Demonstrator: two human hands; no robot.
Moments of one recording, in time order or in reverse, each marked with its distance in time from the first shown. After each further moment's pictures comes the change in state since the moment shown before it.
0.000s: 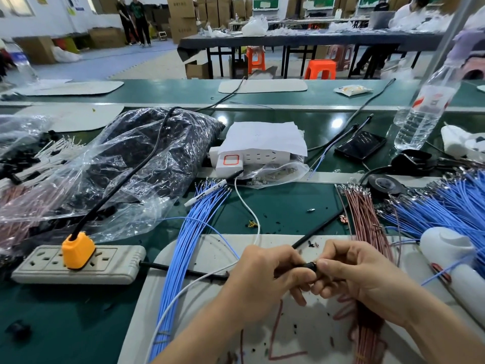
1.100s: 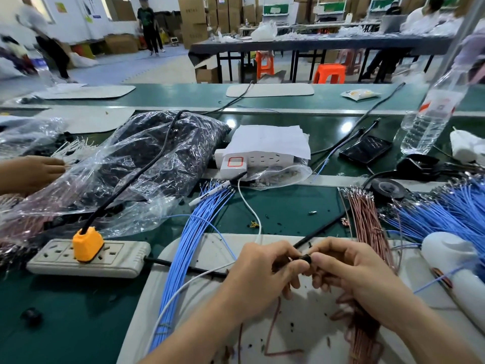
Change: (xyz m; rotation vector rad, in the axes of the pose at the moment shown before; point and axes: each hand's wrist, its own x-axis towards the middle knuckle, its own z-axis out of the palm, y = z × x) left_hand 0.001 -0.001 0.000 0.135 0.068 -0.012; right_hand 0.001 0.003 0.007 -0.185 0.052 -0.171
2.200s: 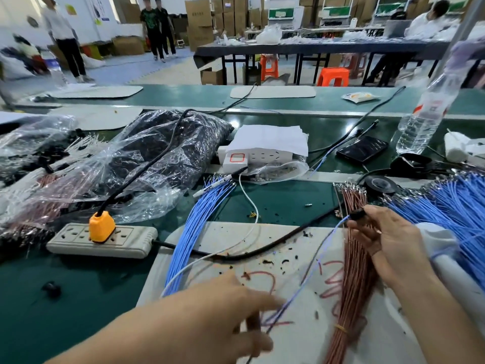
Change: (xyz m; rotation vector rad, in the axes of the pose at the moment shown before) left_hand -0.066 0.075 -0.051 0.594 -0.638 -0.192; right_hand 0.006 -0.010 -0.035 0.462 0.610 -0.154
